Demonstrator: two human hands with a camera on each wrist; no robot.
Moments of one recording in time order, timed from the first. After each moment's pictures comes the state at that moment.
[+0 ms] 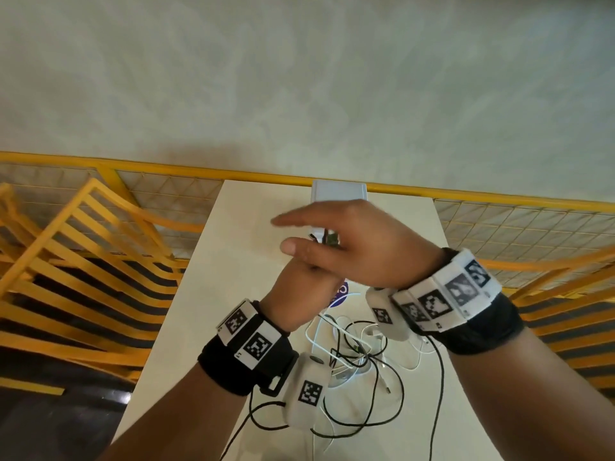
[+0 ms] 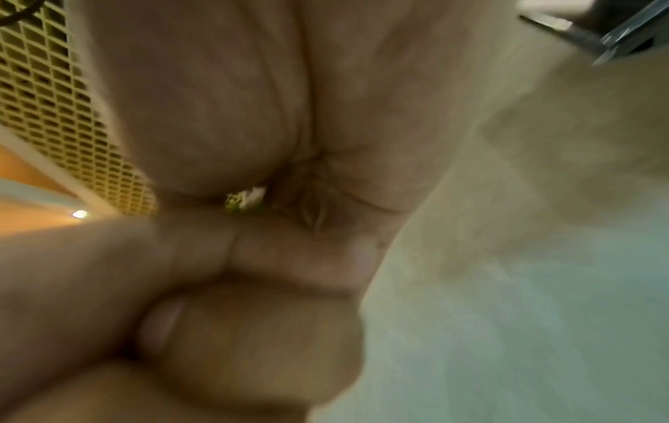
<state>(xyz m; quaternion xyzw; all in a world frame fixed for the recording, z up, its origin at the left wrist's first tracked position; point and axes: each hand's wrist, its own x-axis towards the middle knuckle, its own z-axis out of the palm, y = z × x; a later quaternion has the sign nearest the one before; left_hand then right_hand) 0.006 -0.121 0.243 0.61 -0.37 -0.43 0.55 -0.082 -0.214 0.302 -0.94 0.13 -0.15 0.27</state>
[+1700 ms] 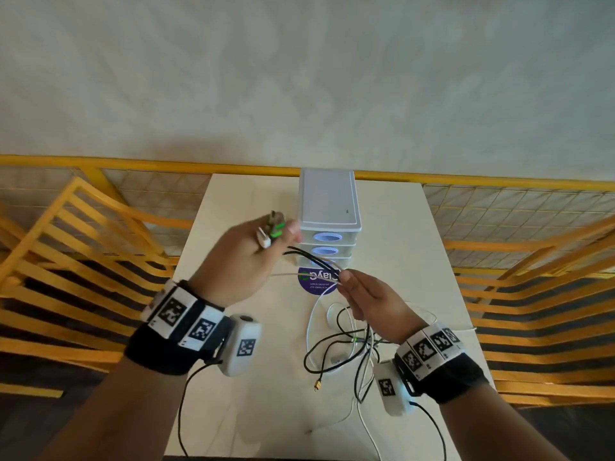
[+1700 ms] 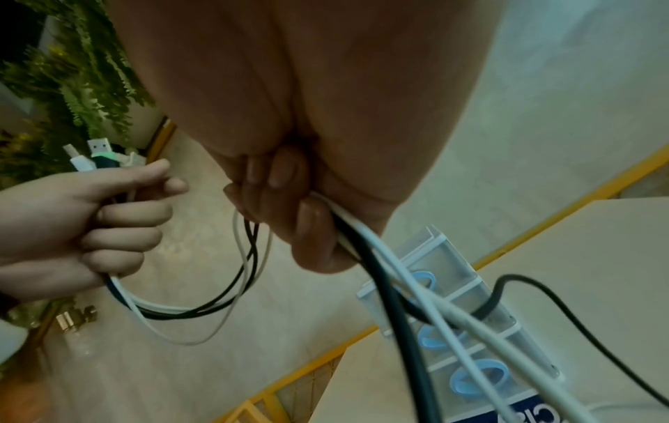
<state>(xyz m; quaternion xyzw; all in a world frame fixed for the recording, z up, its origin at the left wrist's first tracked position) 0.069 -0.099 0.238 0.68 -0.60 -0.17 0.39 -0.152 -0.197 0.150 -0.72 0.34 -0.19 0.57</state>
